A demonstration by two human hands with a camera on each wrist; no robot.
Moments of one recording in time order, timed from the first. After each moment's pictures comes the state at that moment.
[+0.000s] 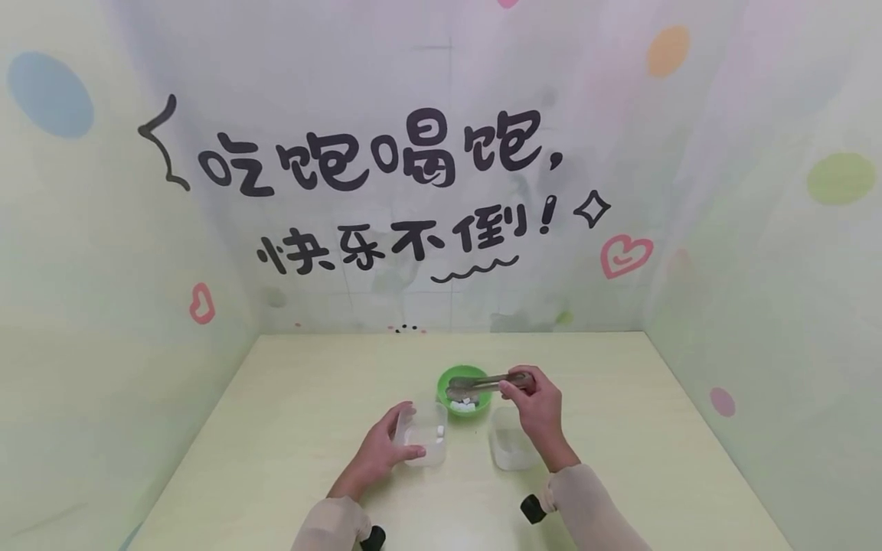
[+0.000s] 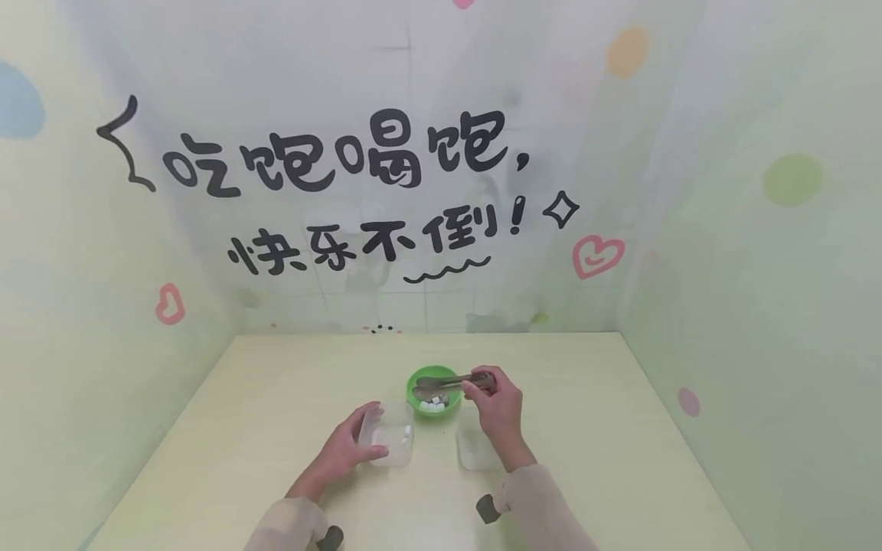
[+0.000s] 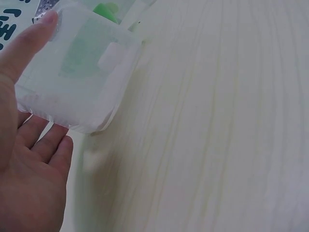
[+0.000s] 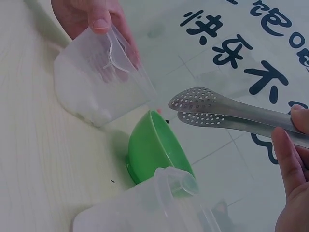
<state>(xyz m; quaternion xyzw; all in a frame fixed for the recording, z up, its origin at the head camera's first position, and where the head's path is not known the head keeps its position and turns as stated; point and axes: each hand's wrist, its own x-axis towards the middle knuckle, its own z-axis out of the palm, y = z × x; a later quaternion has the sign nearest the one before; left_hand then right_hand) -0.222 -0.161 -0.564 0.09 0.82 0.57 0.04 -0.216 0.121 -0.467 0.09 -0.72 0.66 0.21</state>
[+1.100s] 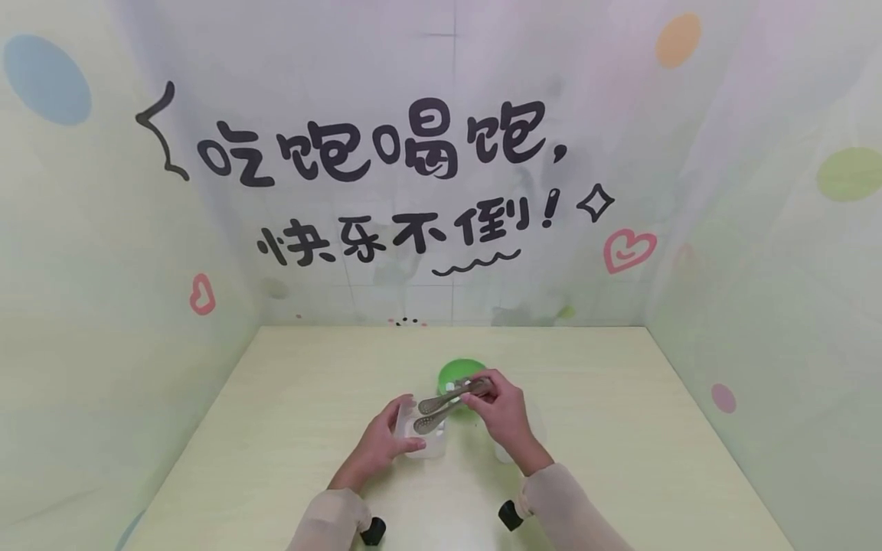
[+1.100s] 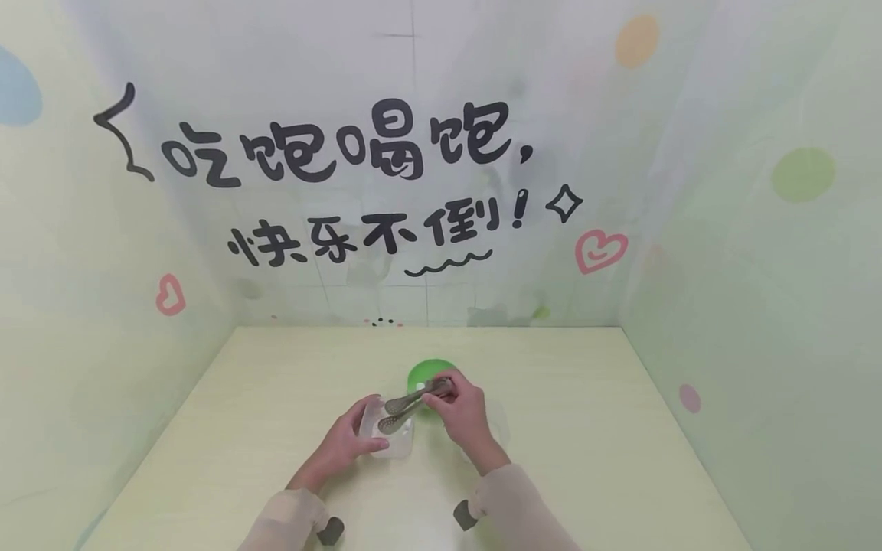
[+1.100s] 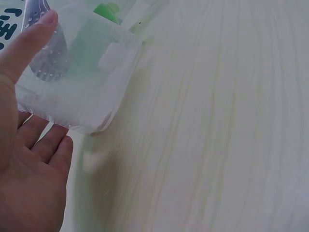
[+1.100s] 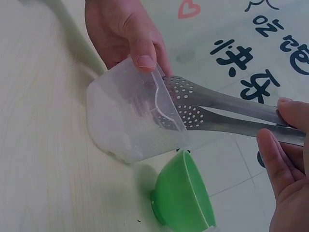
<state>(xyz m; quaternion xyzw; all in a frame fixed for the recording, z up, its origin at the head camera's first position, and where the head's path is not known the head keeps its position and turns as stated) -0.225 -0.161 -0.566 0.10 0.81 0.57 0.05 -0.209 0.078 -0.471 0.15 -0.77 0.61 0.12</state>
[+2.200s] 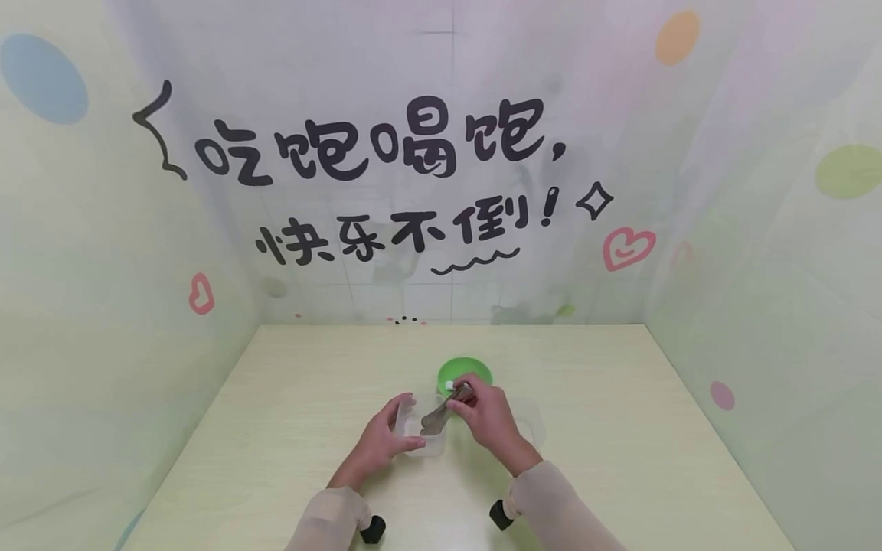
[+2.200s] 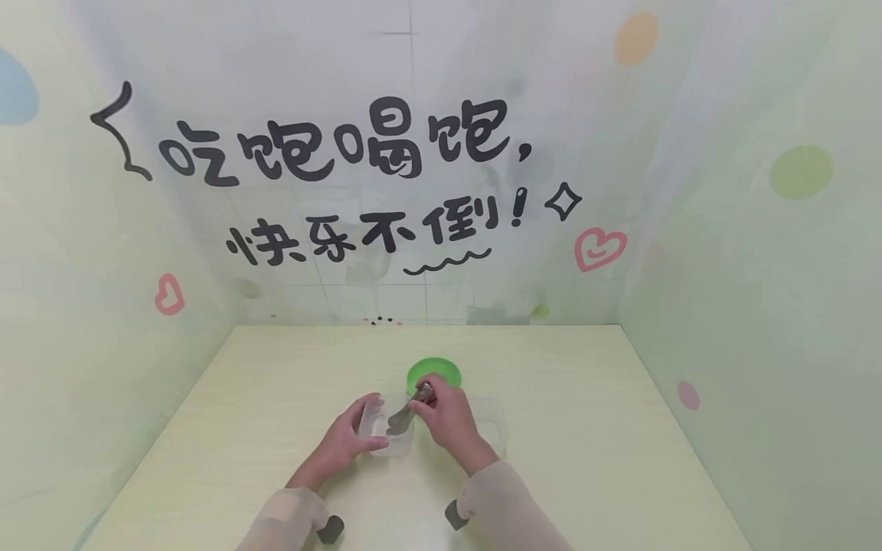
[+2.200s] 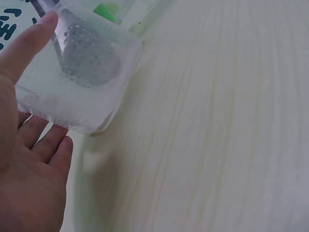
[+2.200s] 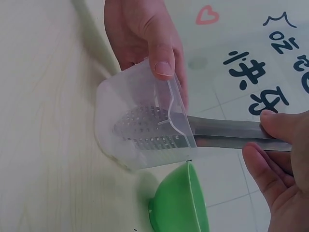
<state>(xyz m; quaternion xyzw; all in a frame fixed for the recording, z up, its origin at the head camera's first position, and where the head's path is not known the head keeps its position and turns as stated) -0.225 -0.160 -0.565 0.09 0.82 0.56 0.05 -0.222 0.068 -0.496 0.21 -0.85 0.47 0.12</state>
